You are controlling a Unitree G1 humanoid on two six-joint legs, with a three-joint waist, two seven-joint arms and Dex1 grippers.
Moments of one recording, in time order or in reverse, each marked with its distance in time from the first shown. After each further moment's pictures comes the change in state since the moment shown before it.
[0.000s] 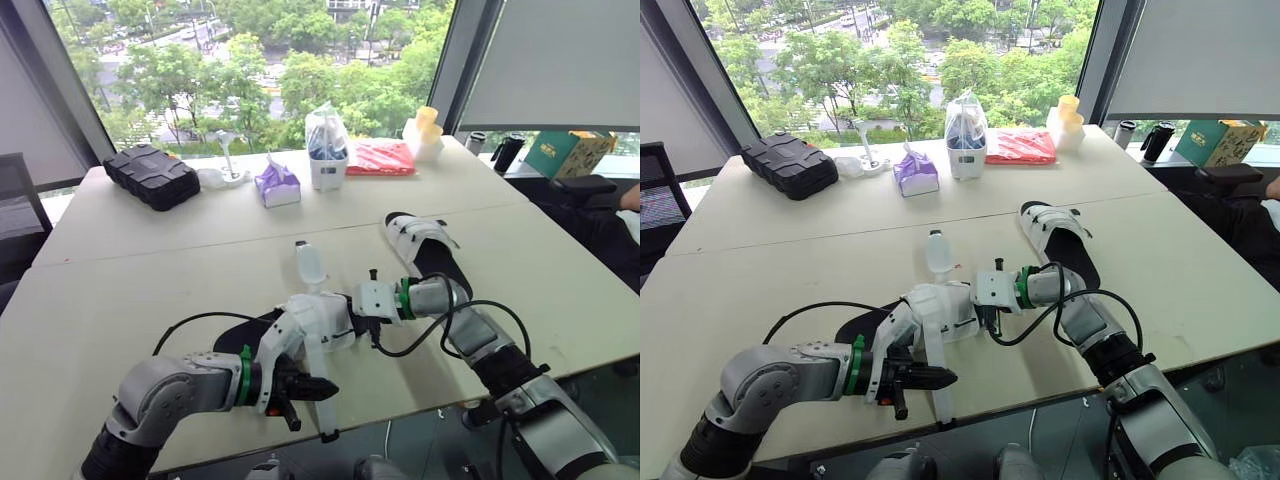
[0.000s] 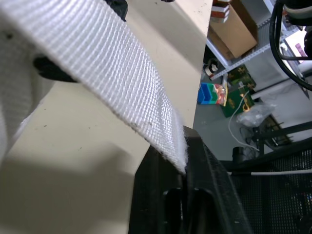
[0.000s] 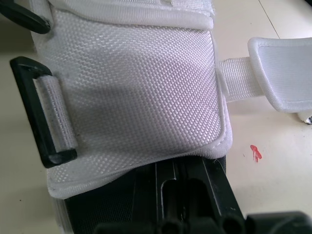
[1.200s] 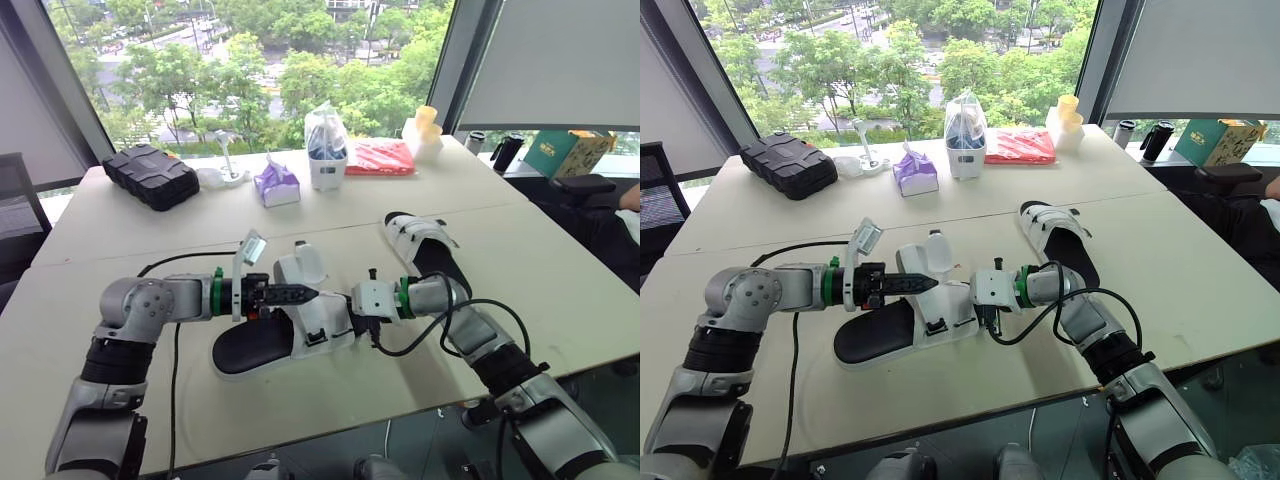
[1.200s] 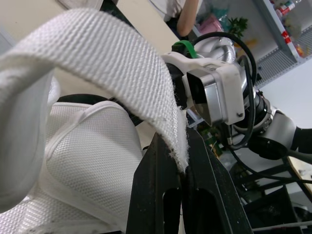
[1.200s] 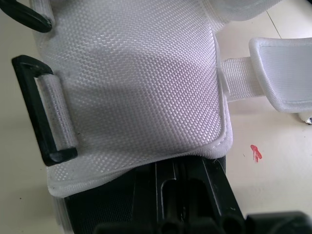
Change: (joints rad) left arm -0.406 0.044 0.143 0.496 -0.060 -0.023 -0.257; right arm -0.005 0.000 0.003 0.003 -0.001 -0.001 0.001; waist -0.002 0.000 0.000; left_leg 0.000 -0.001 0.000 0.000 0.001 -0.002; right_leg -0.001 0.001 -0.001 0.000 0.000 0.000
